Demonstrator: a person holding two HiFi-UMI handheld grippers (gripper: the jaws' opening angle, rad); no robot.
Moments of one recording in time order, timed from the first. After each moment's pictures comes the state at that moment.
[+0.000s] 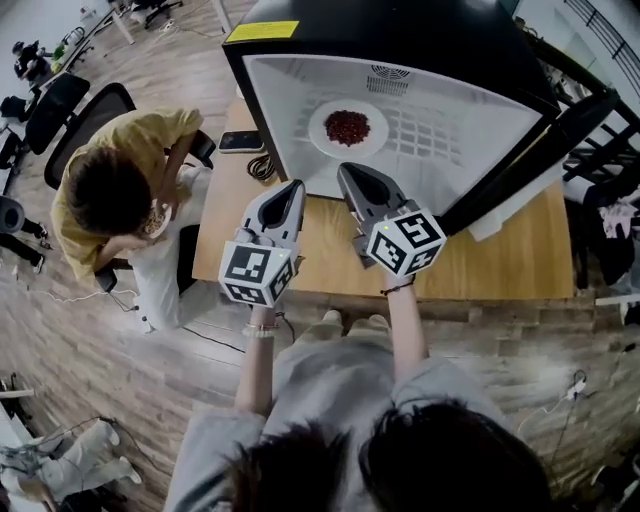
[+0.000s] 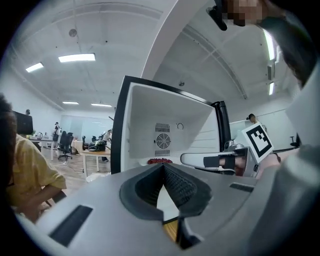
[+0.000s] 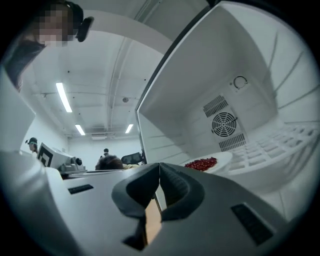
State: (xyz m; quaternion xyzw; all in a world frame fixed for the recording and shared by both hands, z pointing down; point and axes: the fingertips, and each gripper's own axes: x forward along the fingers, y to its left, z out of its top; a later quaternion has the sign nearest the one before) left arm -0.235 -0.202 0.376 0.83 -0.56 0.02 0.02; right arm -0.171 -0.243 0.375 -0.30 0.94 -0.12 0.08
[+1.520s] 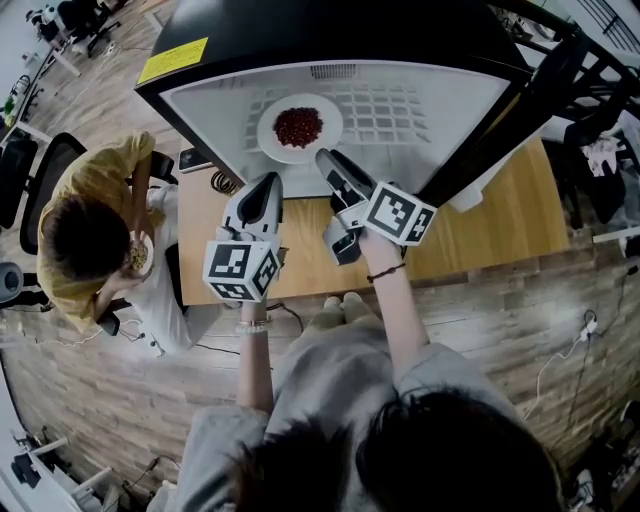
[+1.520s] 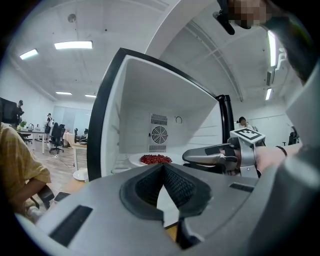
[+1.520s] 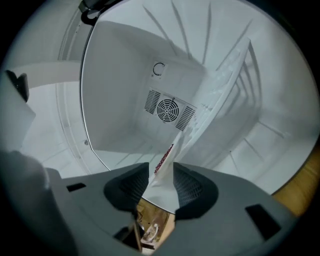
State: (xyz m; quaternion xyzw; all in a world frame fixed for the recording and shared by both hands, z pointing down) left arm -0.214 -0.250 0.392 0.85 -0.52 0.03 0.06; right arm -0.128 -0.295 0.409 -0.35 0.80 -0.44 0.21
